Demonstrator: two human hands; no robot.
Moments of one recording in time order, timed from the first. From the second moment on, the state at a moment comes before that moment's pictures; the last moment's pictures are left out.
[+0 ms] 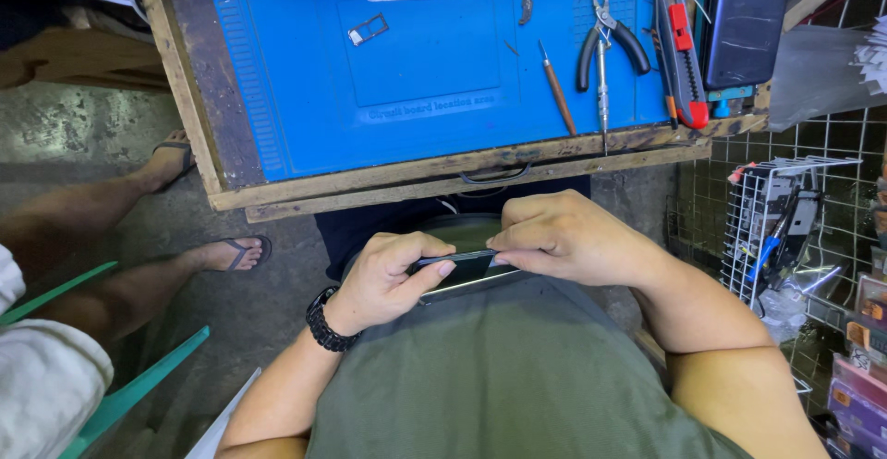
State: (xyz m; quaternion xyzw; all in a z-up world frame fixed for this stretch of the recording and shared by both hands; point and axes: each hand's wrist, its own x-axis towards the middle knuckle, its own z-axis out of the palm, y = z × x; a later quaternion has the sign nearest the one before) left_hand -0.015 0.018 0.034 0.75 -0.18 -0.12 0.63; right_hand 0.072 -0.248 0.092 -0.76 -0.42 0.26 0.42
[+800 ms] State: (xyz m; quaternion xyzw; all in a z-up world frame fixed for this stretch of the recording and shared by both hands) left_hand 0.058 0.020 0.060 0.64 -0.37 -0.36 0.57; right_hand 0.087 -0.258 0.080 -0.73 -0.38 0.36 0.43
